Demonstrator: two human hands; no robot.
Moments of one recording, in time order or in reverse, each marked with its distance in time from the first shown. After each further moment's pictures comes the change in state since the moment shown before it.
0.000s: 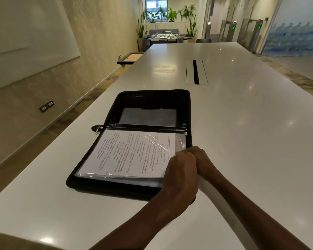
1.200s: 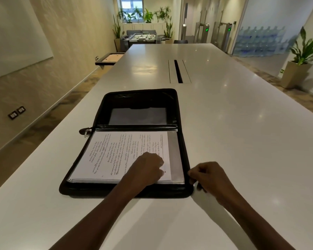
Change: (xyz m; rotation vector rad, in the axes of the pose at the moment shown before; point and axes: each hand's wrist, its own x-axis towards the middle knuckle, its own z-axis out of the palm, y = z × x) left_hand 0.064 -0.110 -0.048 -0.056 0.122 0.632; right_hand -0.105 -0.027 -0.016 0.391 0.135 0.353
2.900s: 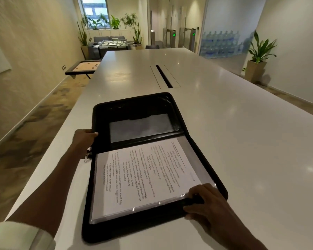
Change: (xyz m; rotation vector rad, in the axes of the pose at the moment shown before) left_hand 0.141 -0.265 -0.113 -0.750 0.364 -0.520; right_hand -0.031 0.004 0.097 -0.683 0.128 -0.716
